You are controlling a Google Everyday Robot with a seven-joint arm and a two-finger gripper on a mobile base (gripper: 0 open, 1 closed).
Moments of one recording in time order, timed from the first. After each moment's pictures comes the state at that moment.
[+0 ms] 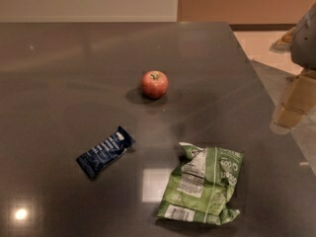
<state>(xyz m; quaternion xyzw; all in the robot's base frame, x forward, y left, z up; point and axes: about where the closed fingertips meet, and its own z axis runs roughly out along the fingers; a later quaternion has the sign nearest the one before) 0.438 -0.217 0.976 -0.60 0.78 -0.03 0.16</state>
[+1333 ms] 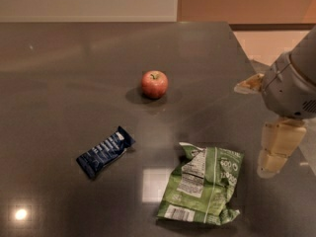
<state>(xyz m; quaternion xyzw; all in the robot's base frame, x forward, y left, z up) 0.398 -0.177 0.913 -0.69 0.70 0.05 0.14</state>
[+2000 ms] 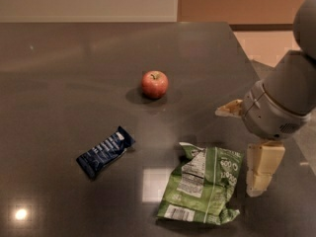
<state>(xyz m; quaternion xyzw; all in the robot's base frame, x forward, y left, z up) 0.384 -0.156 0.863 -0.74 0.66 0.09 0.11</state>
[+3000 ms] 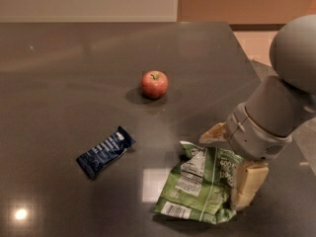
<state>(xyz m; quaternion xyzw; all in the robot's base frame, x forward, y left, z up) 0.356 -0.129 0.834 -0.78 0.61 0.12 0.11</state>
